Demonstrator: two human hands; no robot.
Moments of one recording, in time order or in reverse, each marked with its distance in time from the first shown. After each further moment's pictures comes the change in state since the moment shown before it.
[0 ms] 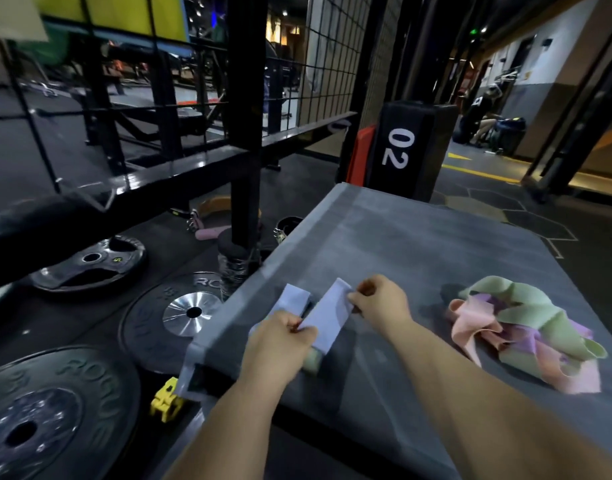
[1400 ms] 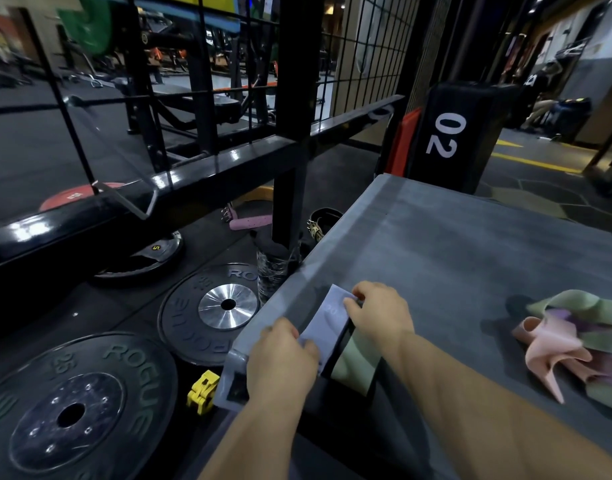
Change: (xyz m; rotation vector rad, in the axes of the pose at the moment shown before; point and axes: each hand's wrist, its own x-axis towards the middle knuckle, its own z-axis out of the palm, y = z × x) left_hand 0.031 -0.044 -0.018 0.210 0.114 -0.140; right_hand 0.027 -0.027 0.082 -0.385 -0.056 -0.248
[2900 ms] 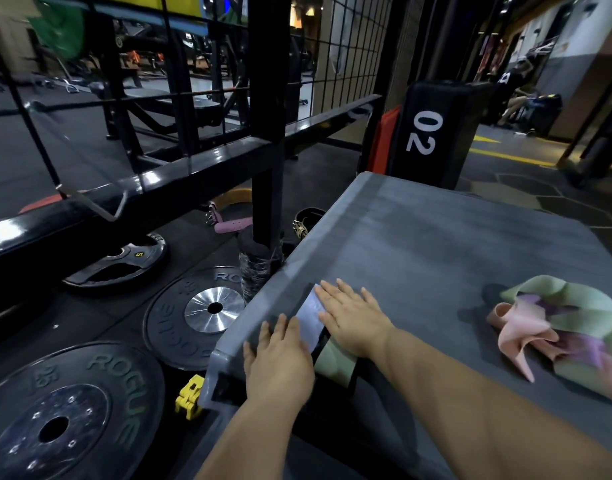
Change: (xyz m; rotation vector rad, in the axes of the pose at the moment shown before) left_hand -0.007 0.004 0.020 0.338 -0.160 0.159; right_hand -0.015 0.011 0.004 -0.256 -0.346 -0.321
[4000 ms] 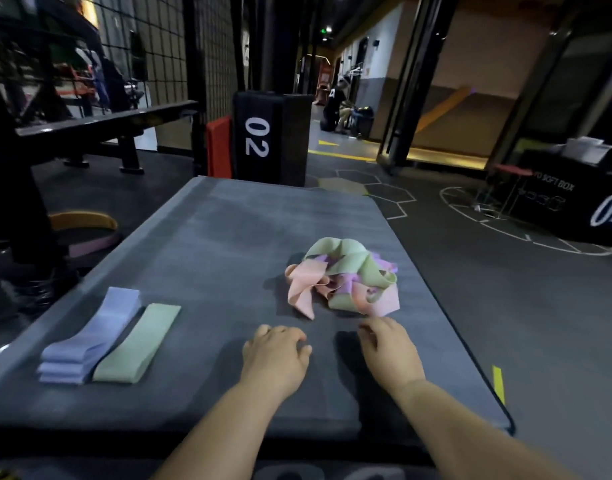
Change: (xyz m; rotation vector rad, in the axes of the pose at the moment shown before) left_hand -0.083 0.207 0.103 0.105 -0.133 0.577; right_hand -0.292 0.190 0.035 0.306 0.566 0.740
